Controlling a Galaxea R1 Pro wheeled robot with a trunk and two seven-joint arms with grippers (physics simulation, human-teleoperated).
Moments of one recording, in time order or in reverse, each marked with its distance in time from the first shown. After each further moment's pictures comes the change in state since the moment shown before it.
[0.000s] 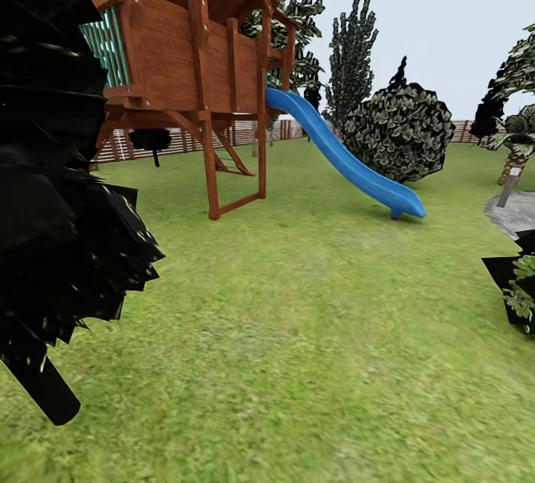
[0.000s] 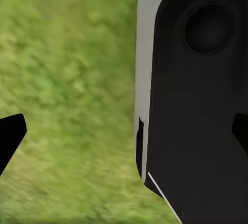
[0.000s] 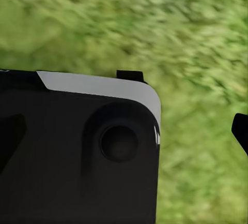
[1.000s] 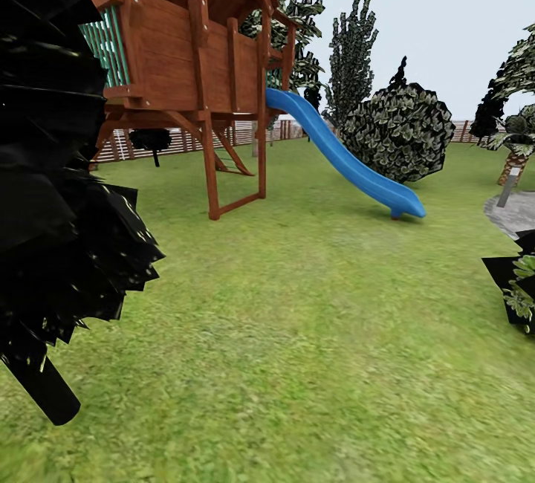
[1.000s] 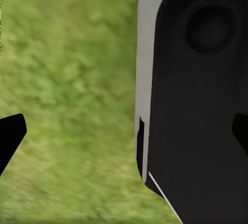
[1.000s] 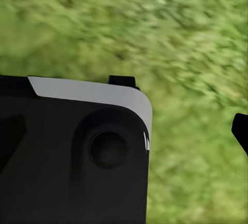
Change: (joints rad) left arm 0.000 0.001 0.000 0.000 0.000 0.000 0.000; right arm 0.000 -0.013 0.001 -0.011 0.002 -0.005 -0.002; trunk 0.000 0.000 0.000
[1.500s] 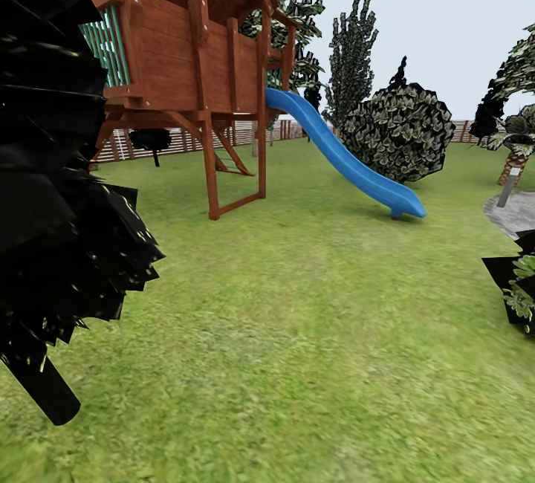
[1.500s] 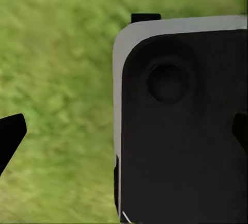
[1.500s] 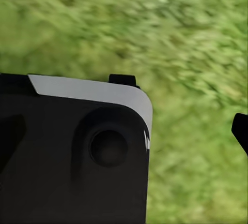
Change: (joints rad) left arm -0.003 -0.037 0.000 -0.082 0.004 -0.010 -0.002; right arm 0.000 0.000 0.001 0.001 0.002 0.004 0.001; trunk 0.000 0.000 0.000
